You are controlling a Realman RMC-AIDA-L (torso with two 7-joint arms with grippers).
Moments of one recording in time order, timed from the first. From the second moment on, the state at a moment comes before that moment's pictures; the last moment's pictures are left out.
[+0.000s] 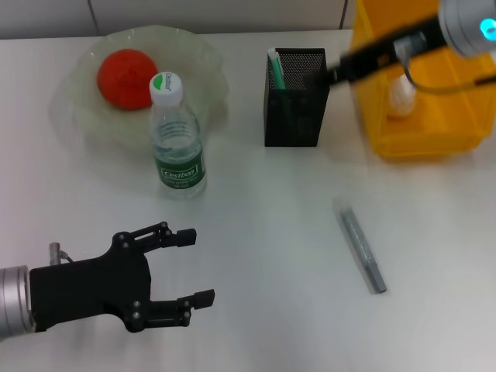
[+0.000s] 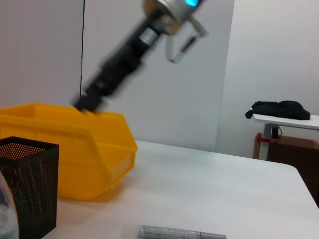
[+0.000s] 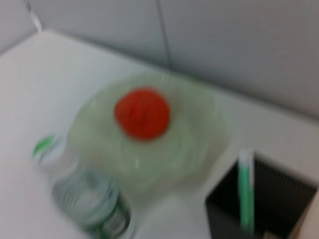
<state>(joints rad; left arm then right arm) -0.23 -2.06 1.08 0.62 1.68 1.65 -0.97 0.65 2.09 -1.27 -1.49 -2.43 -1.45 2.71</state>
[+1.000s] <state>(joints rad) -0.23 -2.06 1.08 0.62 1.68 1.65 -0.97 0.61 2.09 -1.54 -1.23 -2.55 -1.43 2.82</state>
